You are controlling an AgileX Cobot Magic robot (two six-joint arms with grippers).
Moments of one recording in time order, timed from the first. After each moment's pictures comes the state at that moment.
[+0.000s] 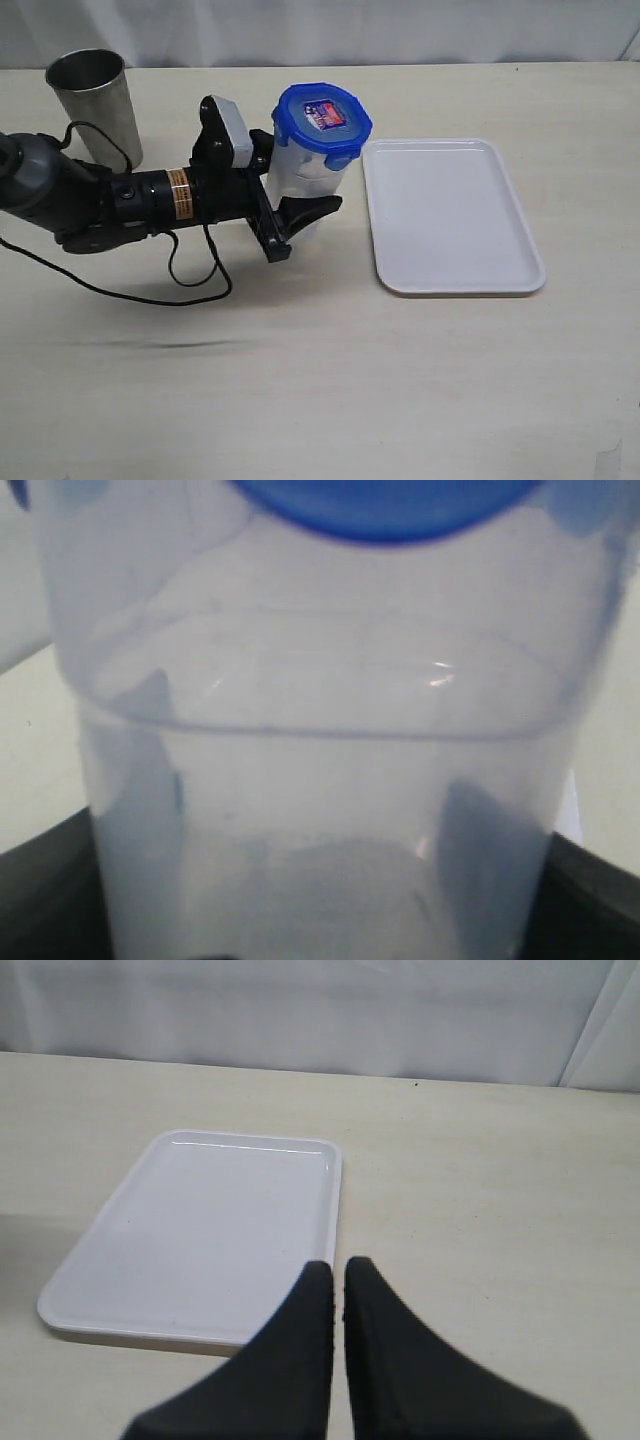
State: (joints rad) left arm -0.39 2.16 -0.92 0.90 -1.10 -0.20; right arm 0.06 0.01 0.00 -0.08 0.34 0.00
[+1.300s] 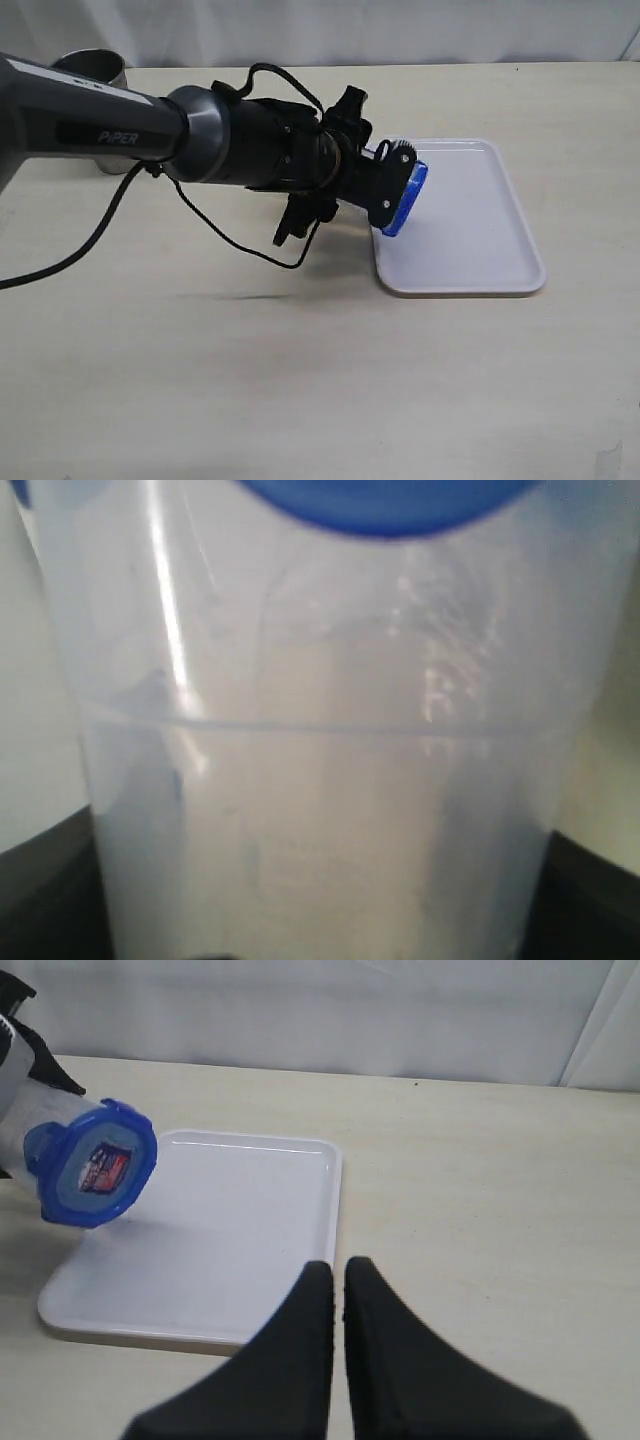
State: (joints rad) left arm -0.81 2.16 -1.41 1.02 0.32 0.40; right arm 0.06 0.01 0.00 -0.08 0.34 0.00
